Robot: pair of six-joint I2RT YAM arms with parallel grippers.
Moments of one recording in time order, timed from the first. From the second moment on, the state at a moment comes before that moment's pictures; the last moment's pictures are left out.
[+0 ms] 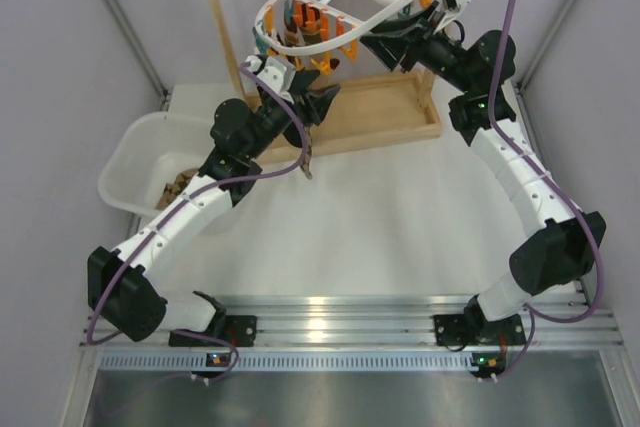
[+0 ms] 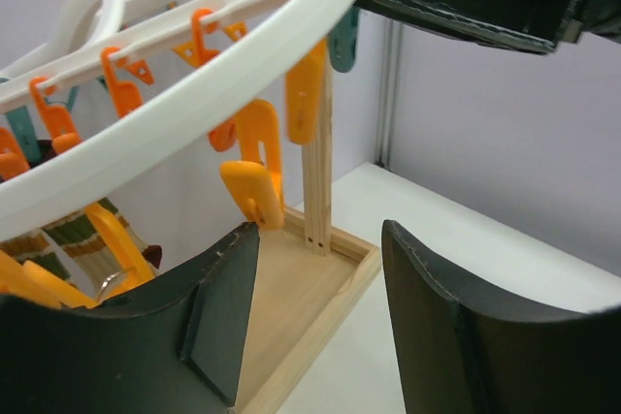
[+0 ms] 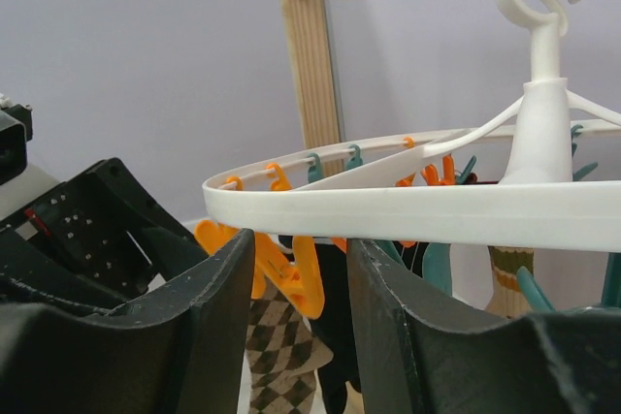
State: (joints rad) left arm -0.55 1.32 1.20 0.43 0.26 -0.06; right arm 0.33 1.56 1.61 0.42 -0.69 0.43
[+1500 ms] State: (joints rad) left arm -0.55 1.41 1.15 0.68 0.19 0.05; right arm 0.35 1.55 1.61 0.34 -0.67 0.40
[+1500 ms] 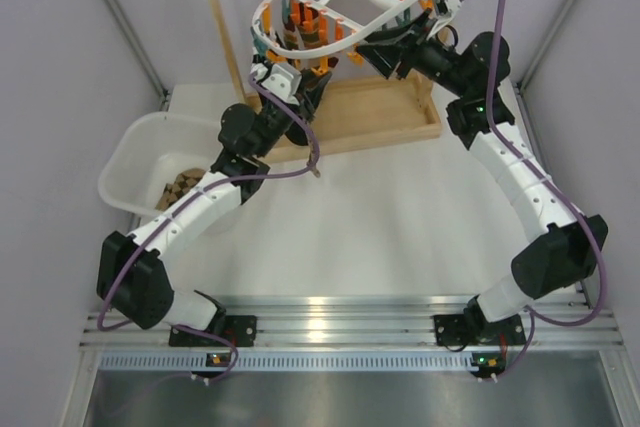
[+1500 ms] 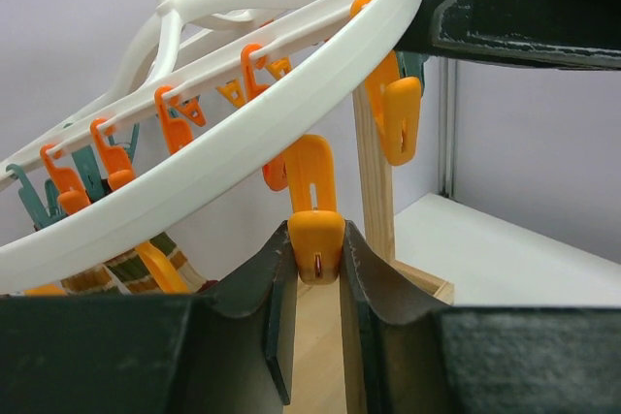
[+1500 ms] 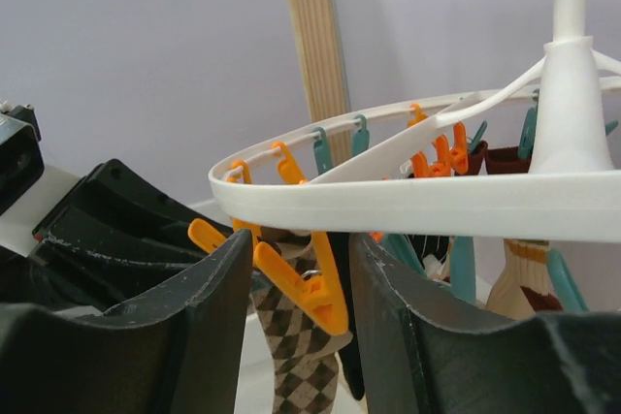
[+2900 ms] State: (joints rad) left arm -0.54 1.38 1.12 0.68 0.25 0.21; right arm 0.55 1.49 1.41 0.46 -0.59 0.14
